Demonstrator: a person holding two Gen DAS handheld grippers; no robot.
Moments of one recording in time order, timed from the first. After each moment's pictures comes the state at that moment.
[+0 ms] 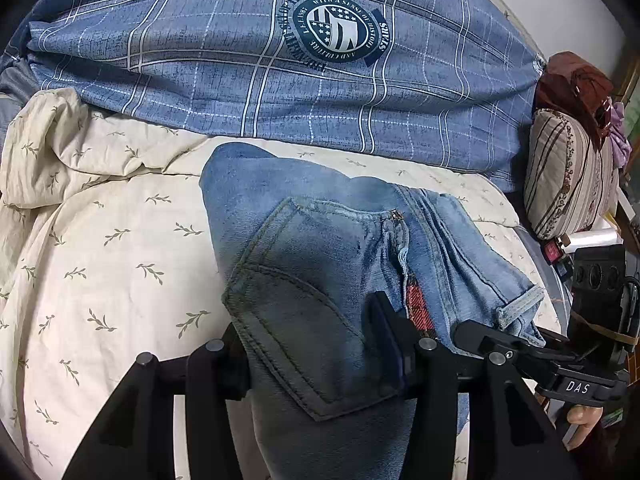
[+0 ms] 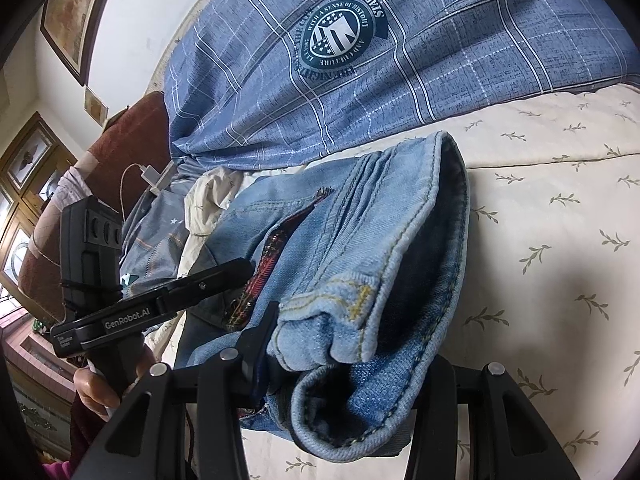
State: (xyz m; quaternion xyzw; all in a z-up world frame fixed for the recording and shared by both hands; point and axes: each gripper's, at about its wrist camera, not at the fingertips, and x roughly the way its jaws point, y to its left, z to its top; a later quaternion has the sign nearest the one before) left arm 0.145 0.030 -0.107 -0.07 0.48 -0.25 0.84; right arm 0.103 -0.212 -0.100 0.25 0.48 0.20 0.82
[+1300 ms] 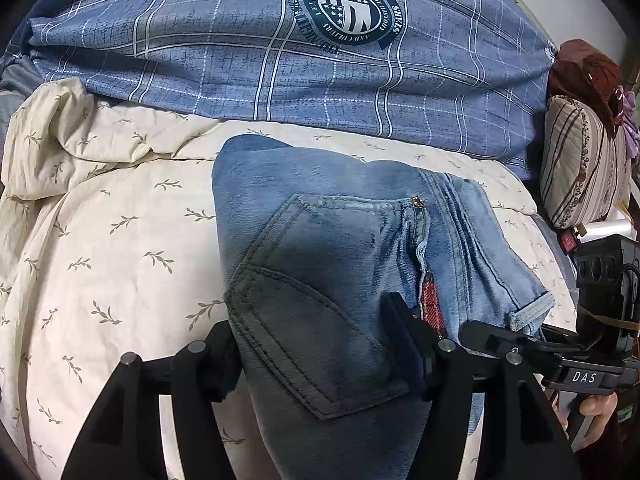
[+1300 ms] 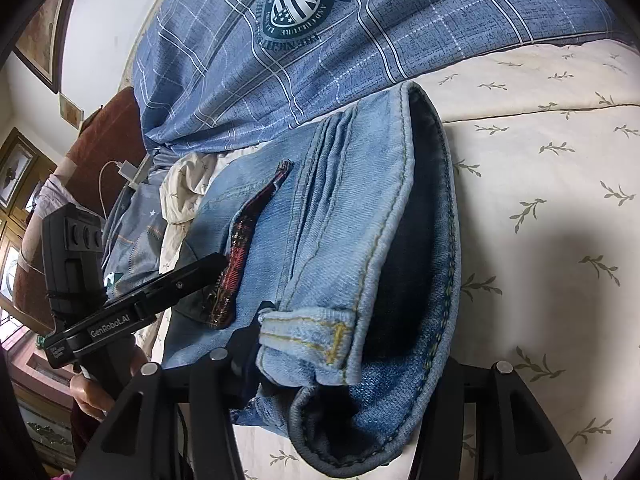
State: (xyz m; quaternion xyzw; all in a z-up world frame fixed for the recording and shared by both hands) left arm 0.152 0.029 -0.112 -0.05 0.49 -0.22 0.84; right arm 0.107 -0.218 -0.126 0.26 0.53 0.18 0.79
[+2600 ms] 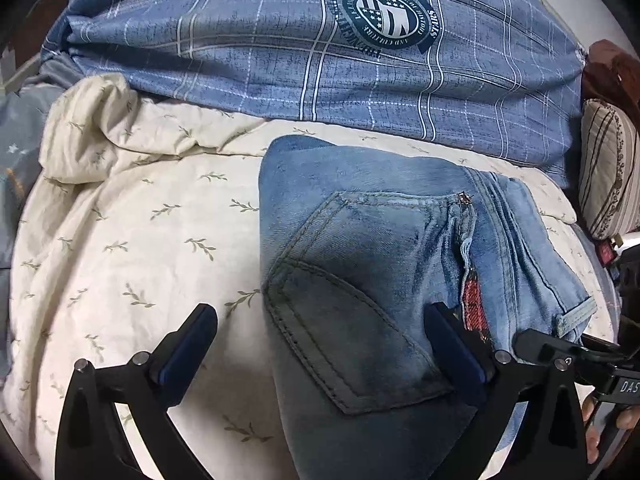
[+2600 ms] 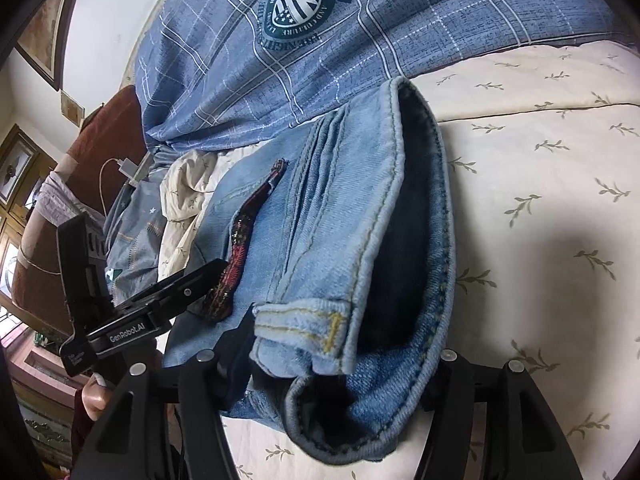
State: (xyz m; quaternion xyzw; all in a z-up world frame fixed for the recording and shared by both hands) left arm 0.147 0.035 -0.114 -0.03 0.48 -0.14 0.87; right arm 0.102 -0.223 -0.122 0.25 0.53 0.17 0.79
